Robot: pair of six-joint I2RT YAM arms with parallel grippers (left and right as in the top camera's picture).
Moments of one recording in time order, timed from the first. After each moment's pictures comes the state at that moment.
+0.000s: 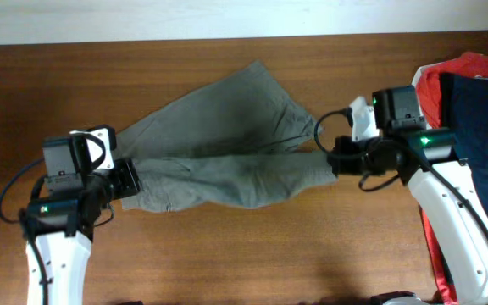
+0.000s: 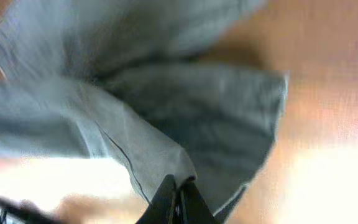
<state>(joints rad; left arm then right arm) 0.13 1.12 0.99 -0.82 0.20 -0.15 0.11 1.39 1.24 -1.06 -0.36 0.19</state>
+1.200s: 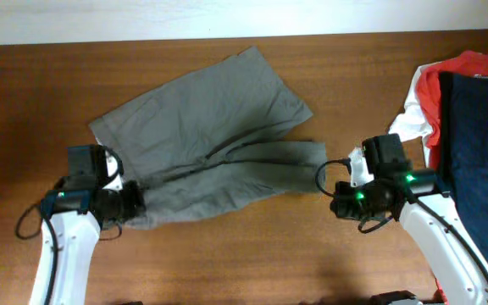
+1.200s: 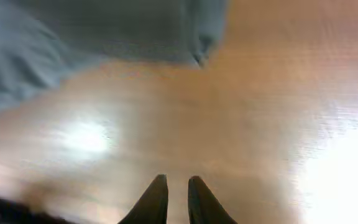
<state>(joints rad) 0.13 1.24 0.87 -0.91 0.11 -0.23 0.11 1.26 0.88 -0.99 -0.31 0.25</state>
